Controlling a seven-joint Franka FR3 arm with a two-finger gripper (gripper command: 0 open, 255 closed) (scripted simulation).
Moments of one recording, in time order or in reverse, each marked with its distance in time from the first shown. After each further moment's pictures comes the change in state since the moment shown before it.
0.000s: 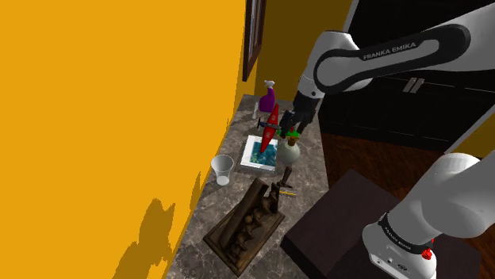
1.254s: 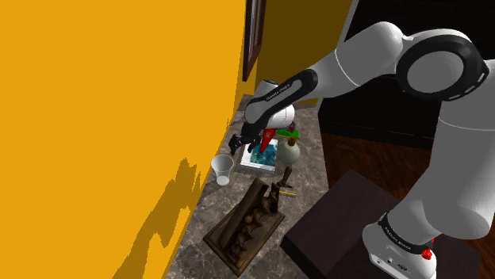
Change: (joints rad) arm 0.070 0.746 0.073 0.398 0.207 0.441 -0.042
